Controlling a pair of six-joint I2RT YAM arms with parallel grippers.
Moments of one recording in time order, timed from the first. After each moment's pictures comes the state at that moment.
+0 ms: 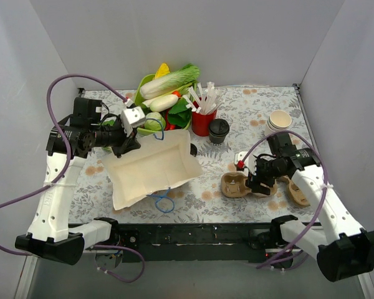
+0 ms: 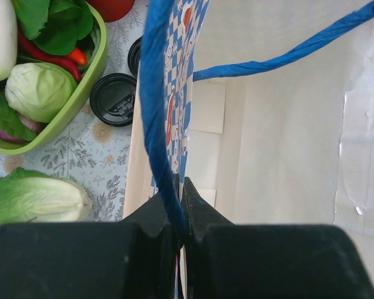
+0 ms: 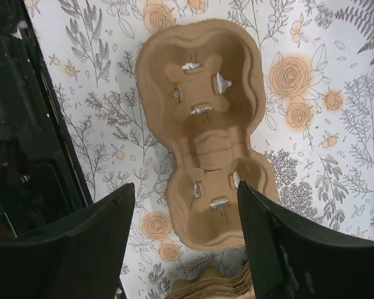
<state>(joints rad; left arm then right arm) -0.21 1.16 1.56 -1.22 0.66 0.66 0.31 0.97 0.91 -1.14 -0.47 -1.04</state>
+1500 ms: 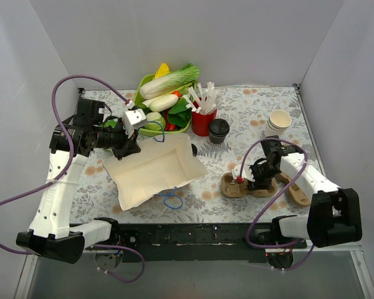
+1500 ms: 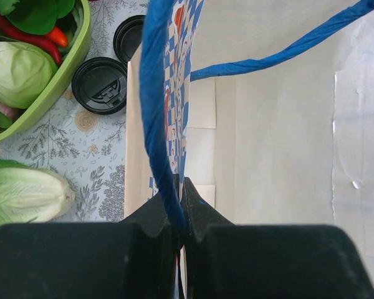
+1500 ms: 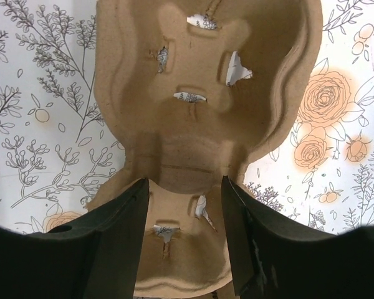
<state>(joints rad) -0.21 1.17 1.52 -1.26 0.65 0.65 0.20 1.28 0.77 -0.97 -0.48 -1.62</state>
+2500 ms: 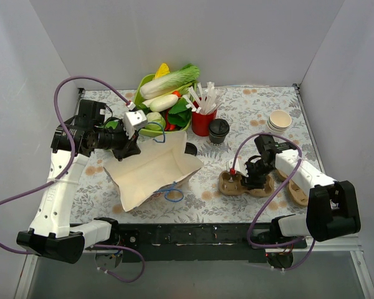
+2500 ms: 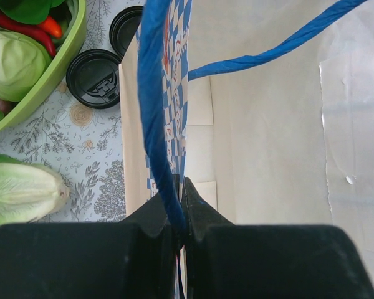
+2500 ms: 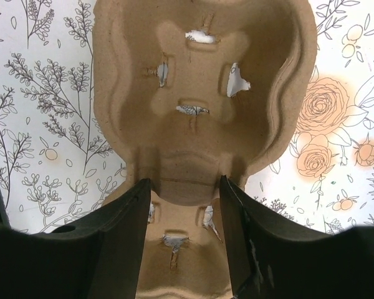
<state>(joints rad) -0.21 1.17 1.50 -1.26 0.64 0.65 0.27 1.34 0.81 -0.92 -0.49 -1.38</state>
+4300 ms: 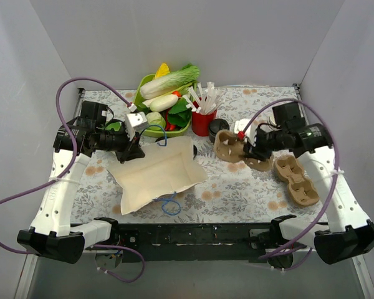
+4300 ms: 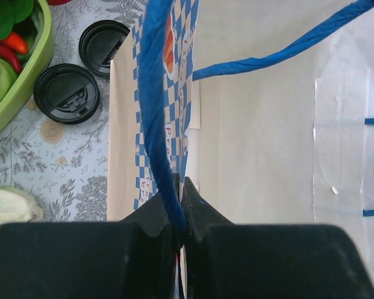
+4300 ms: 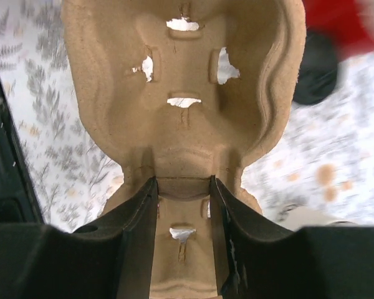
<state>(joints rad) -0.21 1.17 1.46 -1.26 0.73 0.65 0.31 1.15 1.24 -1.14 -0.55 -1.03</state>
